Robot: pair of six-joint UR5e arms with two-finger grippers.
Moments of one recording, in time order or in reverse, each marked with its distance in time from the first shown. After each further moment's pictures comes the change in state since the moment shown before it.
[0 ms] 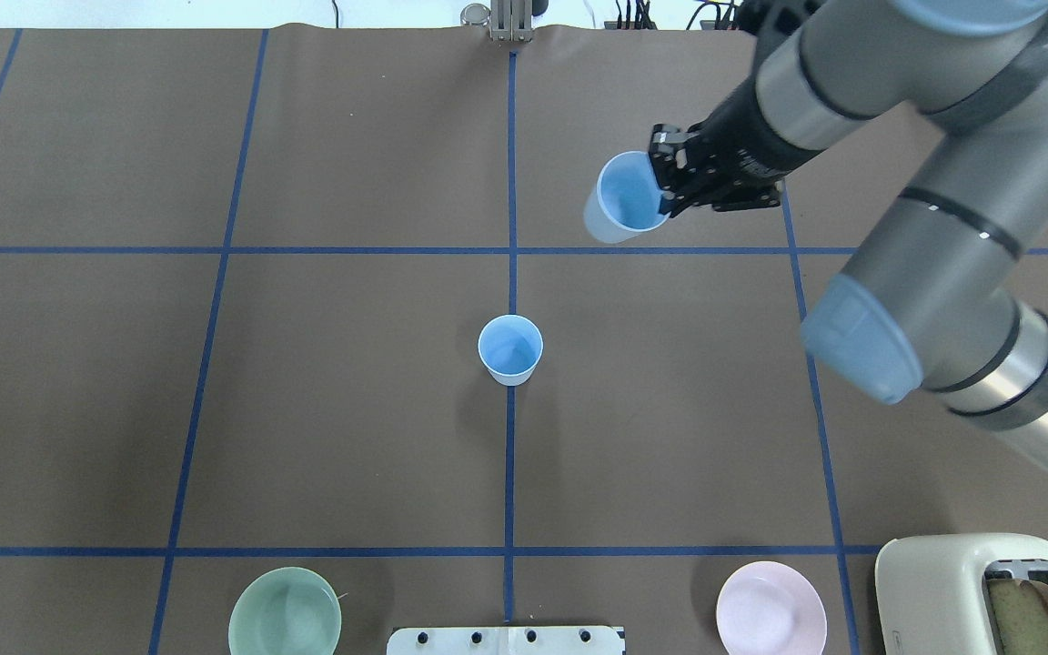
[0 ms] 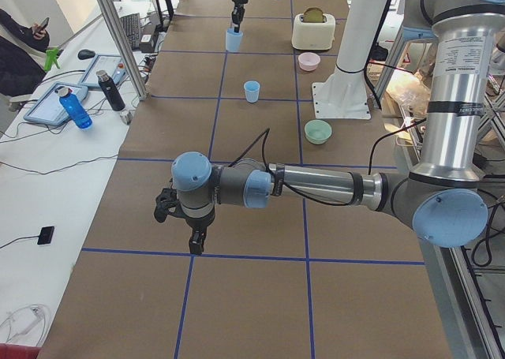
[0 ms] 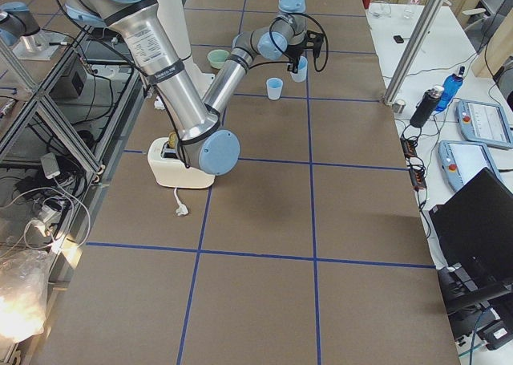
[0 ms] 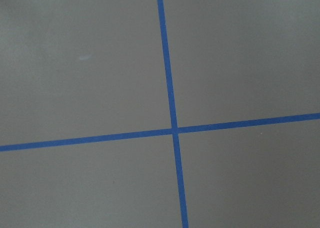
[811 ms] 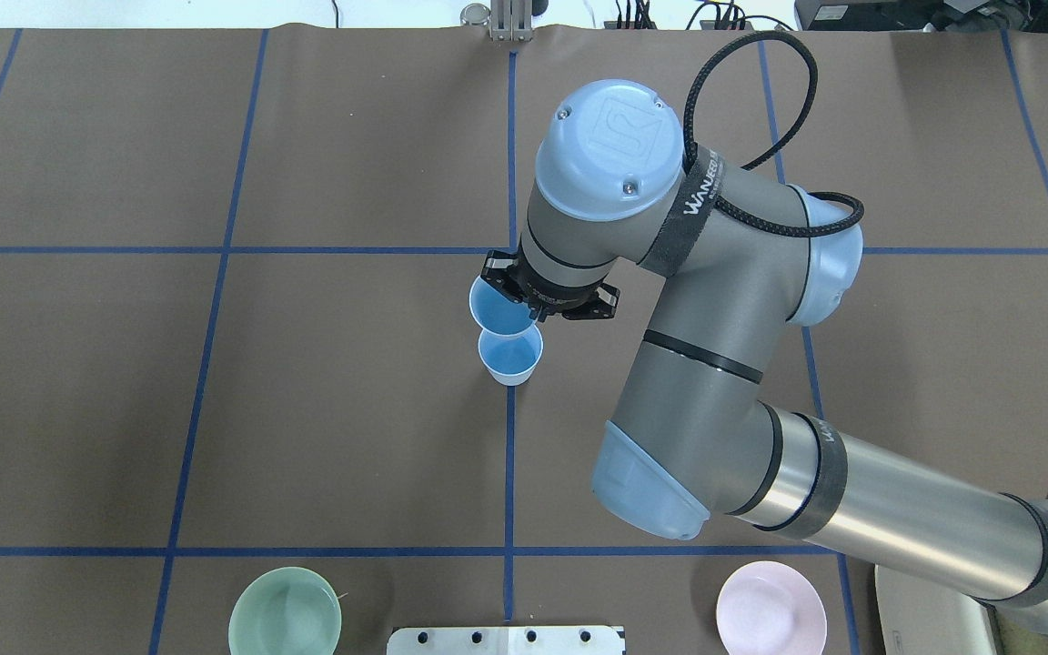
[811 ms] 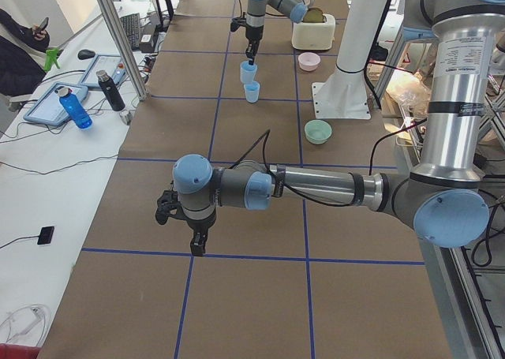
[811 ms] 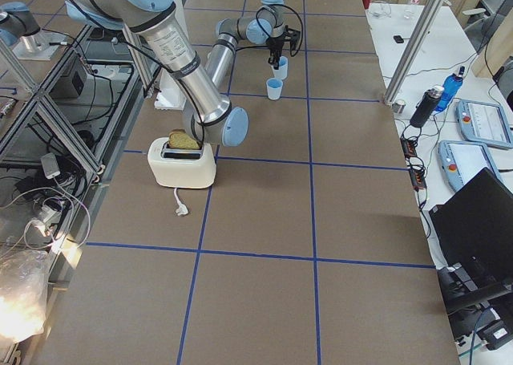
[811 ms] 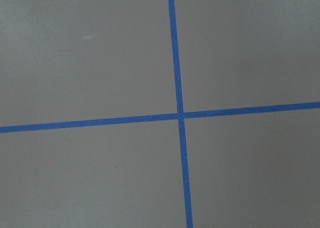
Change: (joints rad) left arm 0.001 0.006 0.003 0.000 -0.002 0.001; right arm -0.212 0.167 -0.145 -0.153 -0.167 0.110
